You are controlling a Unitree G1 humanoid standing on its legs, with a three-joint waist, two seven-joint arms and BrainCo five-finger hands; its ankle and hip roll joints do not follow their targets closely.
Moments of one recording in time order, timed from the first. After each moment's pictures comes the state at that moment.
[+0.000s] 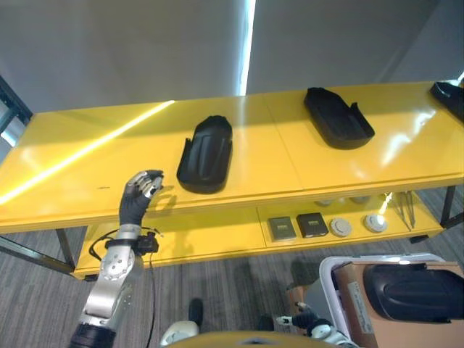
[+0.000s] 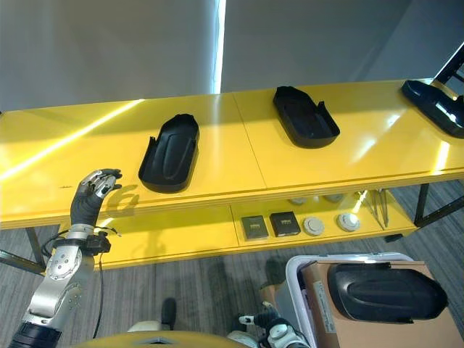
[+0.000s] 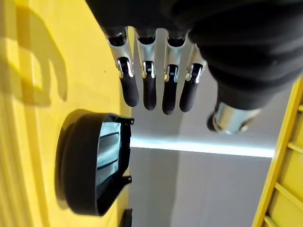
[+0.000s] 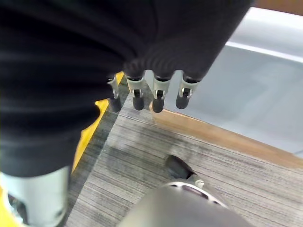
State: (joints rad) left arm 0.15 0.40 -0.16 -0.19 -0.40 -0.15 0.16; right arm -0.06 -0.22 0.33 1.23 -0.09 -0.04 -0.15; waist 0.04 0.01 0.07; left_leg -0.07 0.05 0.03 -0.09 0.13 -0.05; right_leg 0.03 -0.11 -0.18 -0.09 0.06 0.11
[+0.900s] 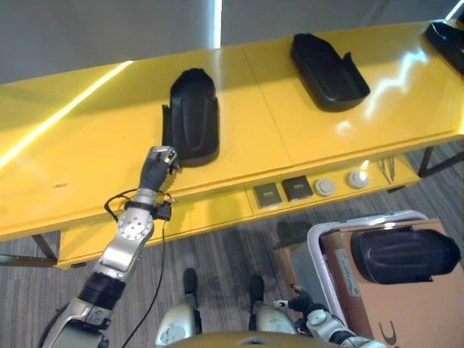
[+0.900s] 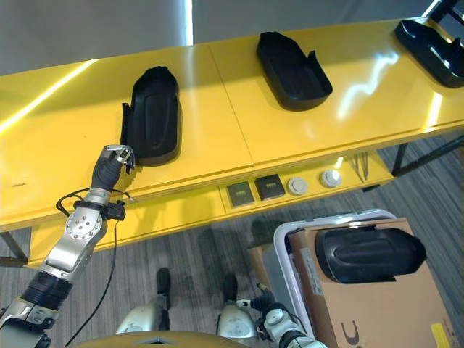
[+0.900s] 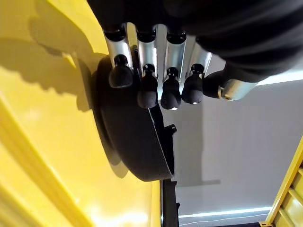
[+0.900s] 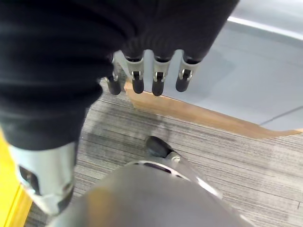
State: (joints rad) left arm -0.23 0.41 -0.25 0.04 -0.22 -0.18 0.21; right arm -0.11 -0.22 0.34 1.19 -0.10 -0.06 -0.19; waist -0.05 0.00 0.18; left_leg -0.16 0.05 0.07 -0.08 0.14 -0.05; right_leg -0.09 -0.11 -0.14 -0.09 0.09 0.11
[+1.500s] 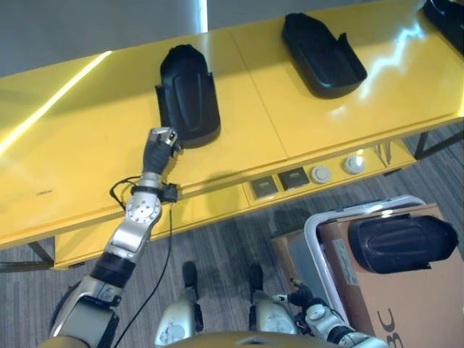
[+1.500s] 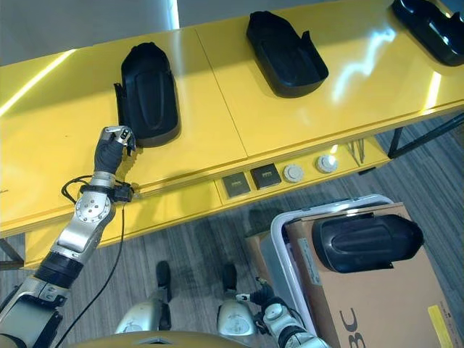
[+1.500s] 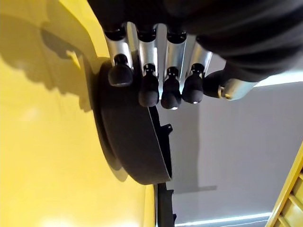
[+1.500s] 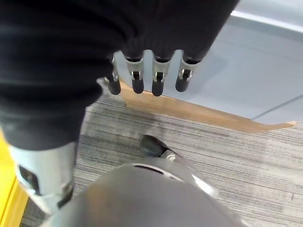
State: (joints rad) left arm -0.37 0.37 -0.26 0.14 -0.21 -0.22 0.33; right arm -0.13 -0.23 0.35 1.19 -0.09 -0.07 -0.20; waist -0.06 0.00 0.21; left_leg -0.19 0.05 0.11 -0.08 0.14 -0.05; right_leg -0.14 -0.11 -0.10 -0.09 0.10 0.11
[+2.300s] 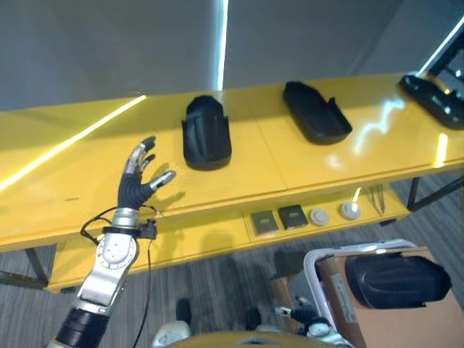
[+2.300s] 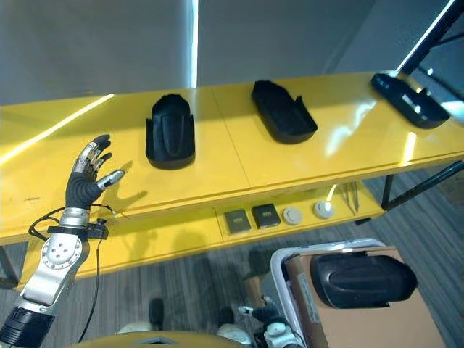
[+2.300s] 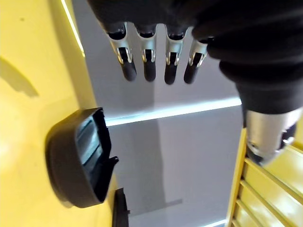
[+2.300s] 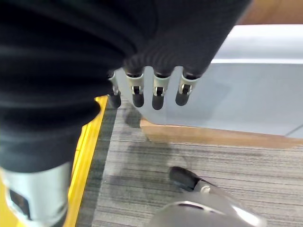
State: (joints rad) left arm 0.02 0.44 -0.16 -0.20 -0.15 -0.24 0.25; right arm -0.02 -0.18 0.21 1.22 -0.02 -0.07 -0.20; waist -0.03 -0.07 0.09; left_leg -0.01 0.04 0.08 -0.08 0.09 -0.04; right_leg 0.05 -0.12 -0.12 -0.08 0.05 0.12
